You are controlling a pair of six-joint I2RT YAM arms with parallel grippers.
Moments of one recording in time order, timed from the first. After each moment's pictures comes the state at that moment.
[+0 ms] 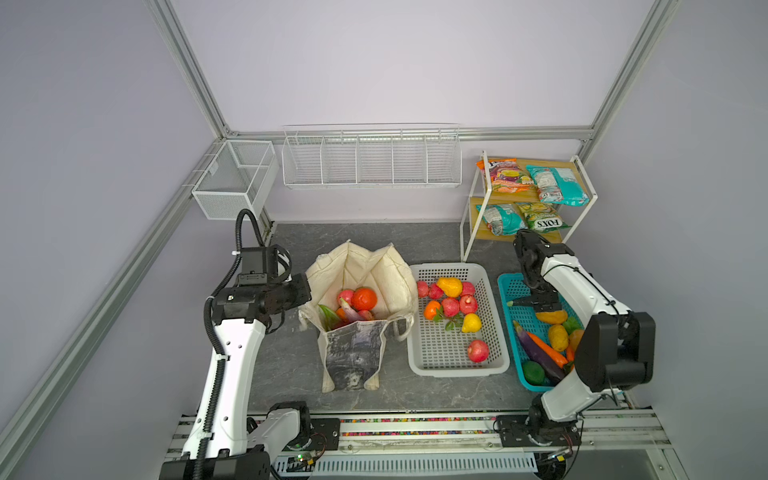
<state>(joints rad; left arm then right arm) -0.01 1.08 1.24 -1.06 0.21 -0.30 0.08 1.66 1.34 -1.15 0.62 1.76</state>
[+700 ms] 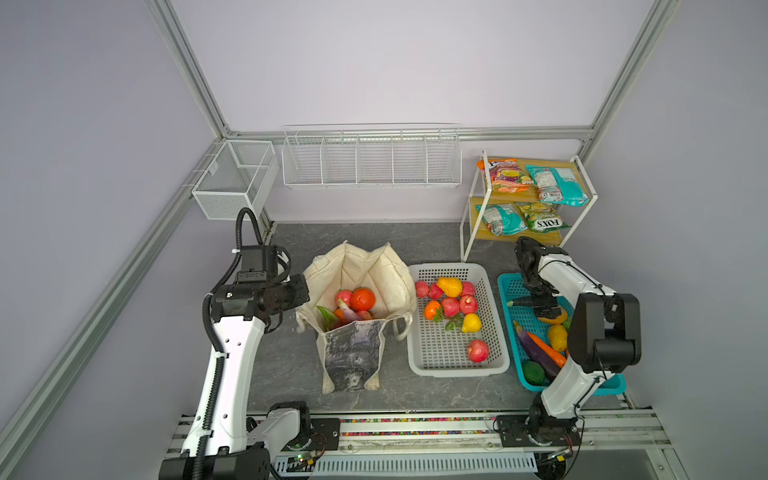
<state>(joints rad) -0.01 1.10 1.27 -1.11 0.16 -0.28 0.00 1.77 1.29 -1.08 0.61 1.75</state>
